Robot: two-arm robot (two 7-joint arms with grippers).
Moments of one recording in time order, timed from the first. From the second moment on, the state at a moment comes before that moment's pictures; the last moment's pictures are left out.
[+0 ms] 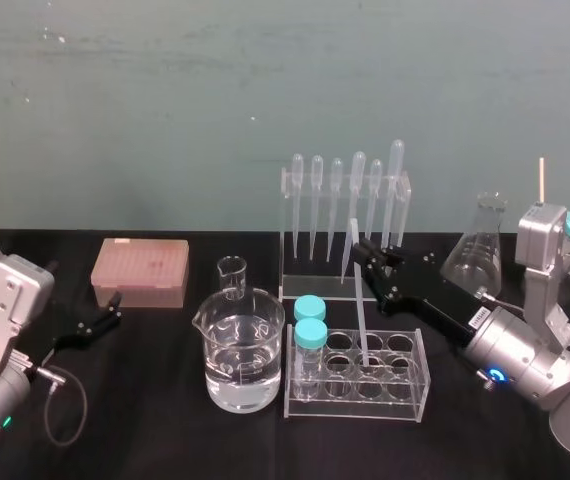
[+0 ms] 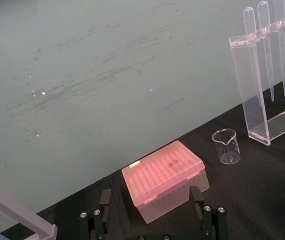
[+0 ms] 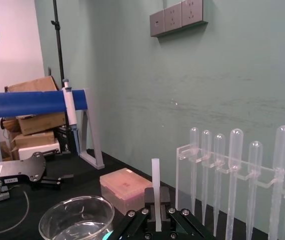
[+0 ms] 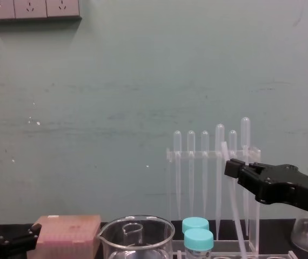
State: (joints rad) left arm -0.20 0.60 0.45 -1.41 -0.25 -0.12 0.03; right arm 0.36 0.38 -0.38 -1.24 0.54 -0.23 0.64
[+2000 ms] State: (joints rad) left arm -0.20 0.60 0.45 -1.41 -0.25 -0.12 0.03; right arm 0.35 0.37 -0.38 -1.22 0.52 -0.22 0.64
